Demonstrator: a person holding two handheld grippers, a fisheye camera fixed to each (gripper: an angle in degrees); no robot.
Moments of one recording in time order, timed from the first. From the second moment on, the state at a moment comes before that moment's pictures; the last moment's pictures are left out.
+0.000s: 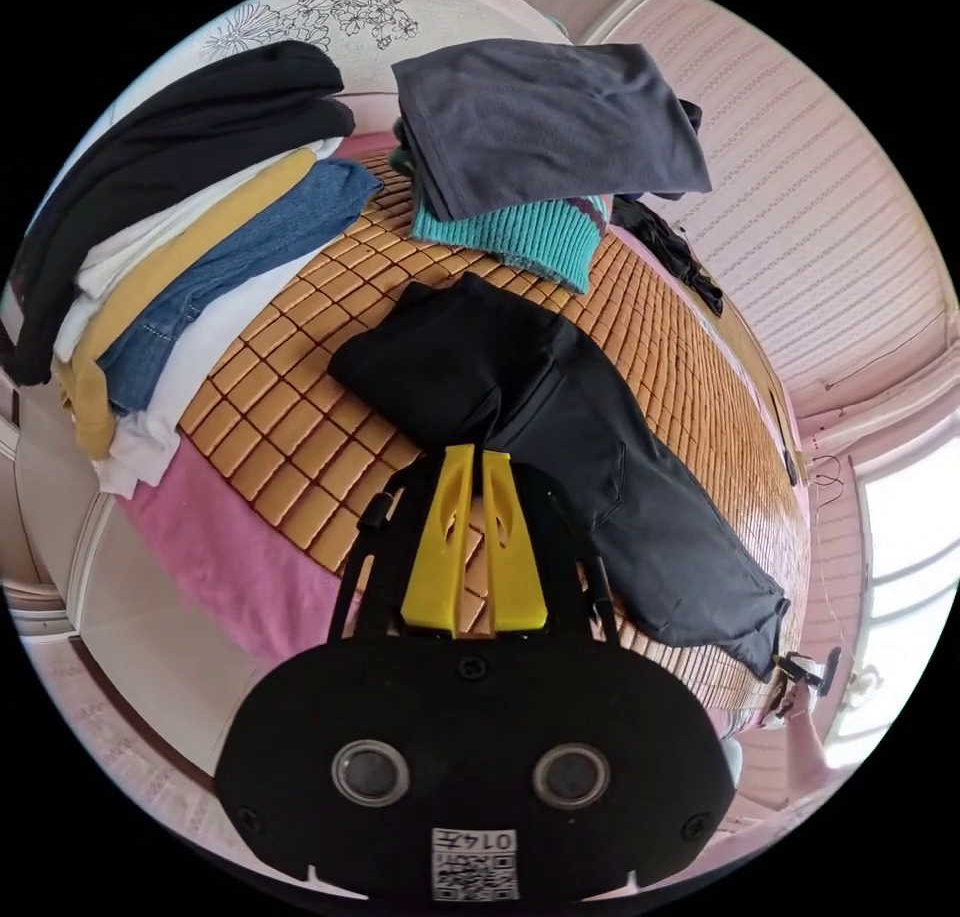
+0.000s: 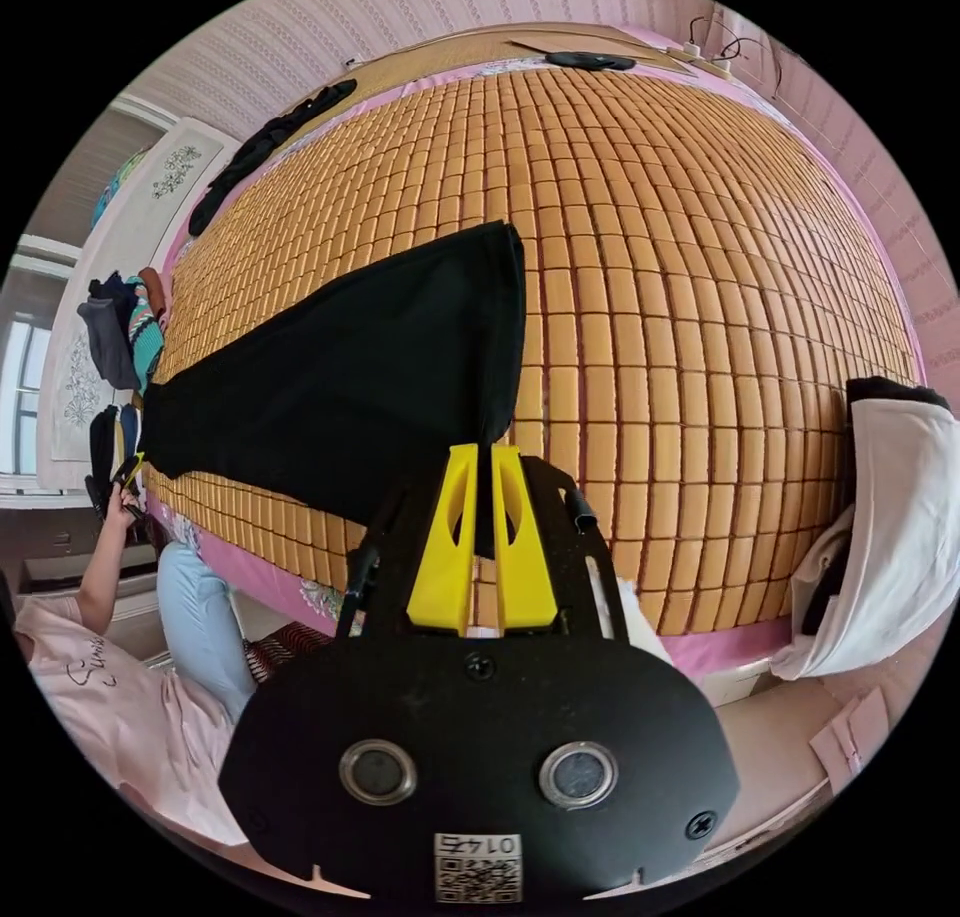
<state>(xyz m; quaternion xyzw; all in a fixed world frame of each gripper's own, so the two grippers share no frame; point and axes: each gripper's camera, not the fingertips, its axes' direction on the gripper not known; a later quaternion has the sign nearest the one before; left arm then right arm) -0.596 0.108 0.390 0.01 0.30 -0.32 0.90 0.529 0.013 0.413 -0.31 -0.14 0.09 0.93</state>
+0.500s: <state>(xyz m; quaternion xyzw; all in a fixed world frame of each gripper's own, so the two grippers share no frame) -0.427 0.119 0.241 0.12 0.16 0.14 0.97 0.540 0.077 0.319 -0.23 -0.05 0.11 0.96</state>
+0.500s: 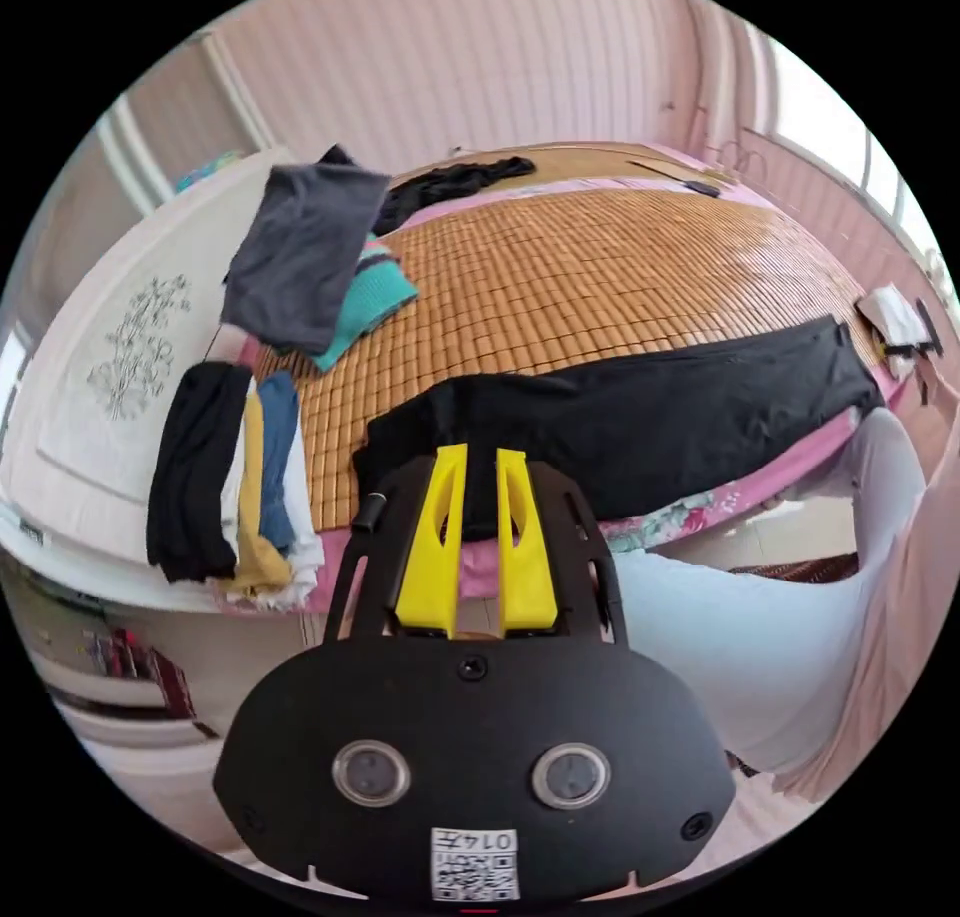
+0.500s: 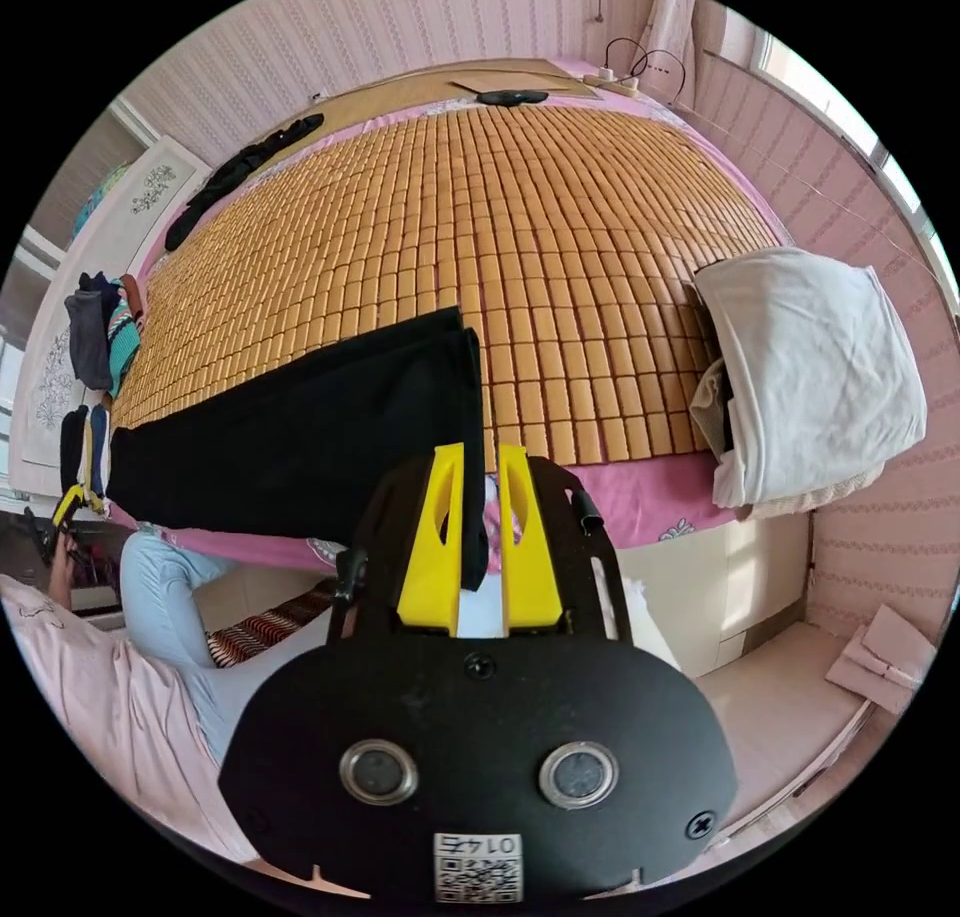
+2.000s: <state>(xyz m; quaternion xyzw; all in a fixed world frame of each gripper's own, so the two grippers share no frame) -0.028 0.022 0.282 0.15 0.35 0.41 0.83 0.606 0.101 0.353 -0.11 -0.24 0.16 0.95</state>
